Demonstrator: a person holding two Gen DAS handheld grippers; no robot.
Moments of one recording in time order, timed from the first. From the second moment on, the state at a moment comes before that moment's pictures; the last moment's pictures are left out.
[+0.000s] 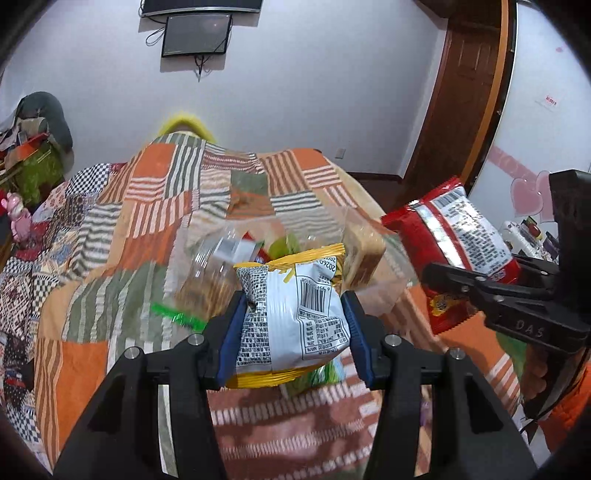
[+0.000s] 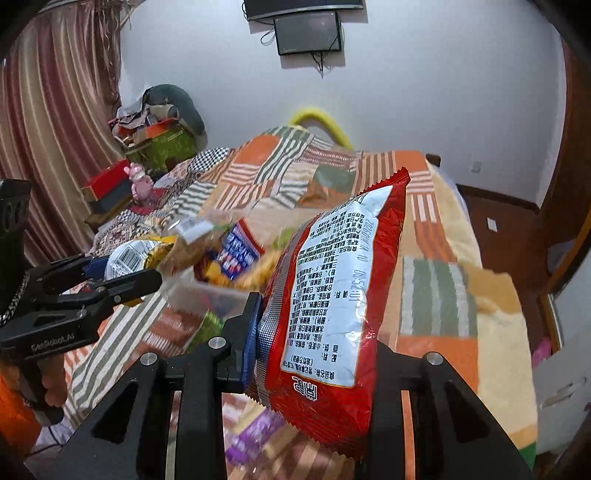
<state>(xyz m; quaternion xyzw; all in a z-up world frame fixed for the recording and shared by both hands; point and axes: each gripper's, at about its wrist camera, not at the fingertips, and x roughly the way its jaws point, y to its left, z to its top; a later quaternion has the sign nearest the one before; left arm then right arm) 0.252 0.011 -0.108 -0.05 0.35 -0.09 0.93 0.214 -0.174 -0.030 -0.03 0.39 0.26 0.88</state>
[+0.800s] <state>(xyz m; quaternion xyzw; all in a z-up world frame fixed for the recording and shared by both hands) 0.337 0.004 -0.118 -0.06 0.36 -0.07 0.93 0.278 -0.137 -0.056 -0.08 0.41 0.27 0.86</state>
